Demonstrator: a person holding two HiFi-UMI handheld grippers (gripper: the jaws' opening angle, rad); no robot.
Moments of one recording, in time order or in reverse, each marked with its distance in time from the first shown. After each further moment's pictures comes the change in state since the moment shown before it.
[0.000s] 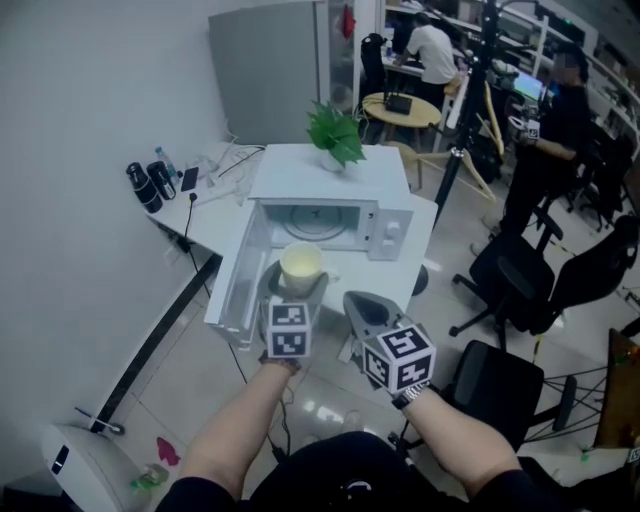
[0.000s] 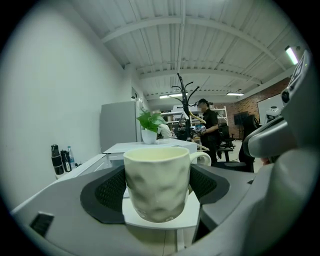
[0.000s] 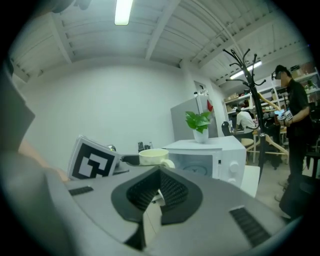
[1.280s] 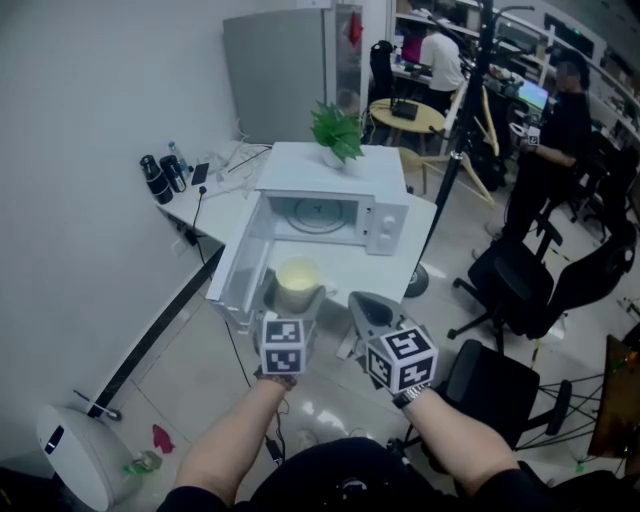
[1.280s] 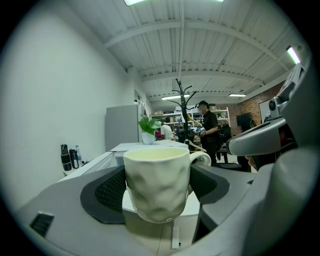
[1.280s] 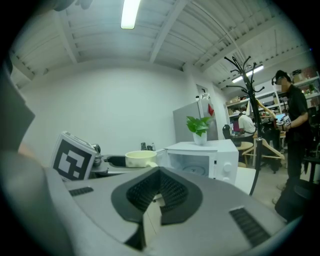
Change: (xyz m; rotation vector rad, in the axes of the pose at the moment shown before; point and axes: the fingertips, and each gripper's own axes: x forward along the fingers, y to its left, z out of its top) left arm -0.094 -0.036 -0.008 -0.014 -0.013 0.032; right arm -0.066 0.023 -0.011 -0.032 -0.019 0.007
